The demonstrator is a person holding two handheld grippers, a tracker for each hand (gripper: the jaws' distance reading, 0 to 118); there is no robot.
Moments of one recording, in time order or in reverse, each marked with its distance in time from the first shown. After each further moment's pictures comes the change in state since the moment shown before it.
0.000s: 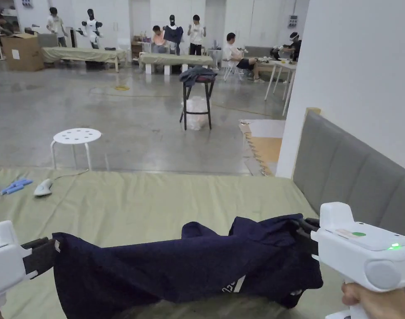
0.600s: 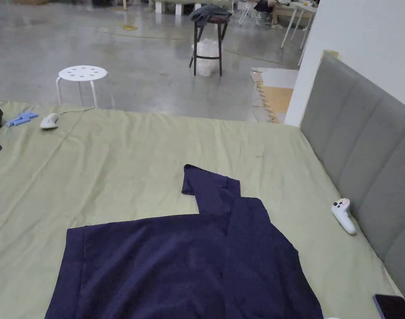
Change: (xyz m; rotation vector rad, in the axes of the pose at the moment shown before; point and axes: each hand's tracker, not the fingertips) left arm -0.054 -0.197 0.068 -0.528 0.085 -0.022; right arm -0.020 -0.245 0.057 -0.578 0.121 -0.130
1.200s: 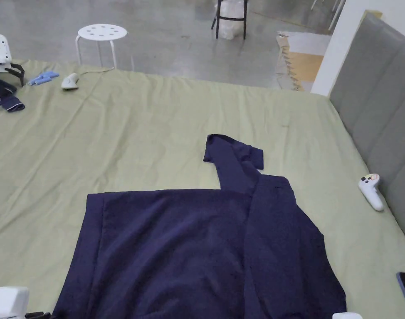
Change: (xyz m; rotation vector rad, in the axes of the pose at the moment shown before) left arm -0.019 -0.017 -0.009 -0.087 0.053 -0.012; right arm -0.011 -0.018 -0.017 -0.152 -0.006 -0.030
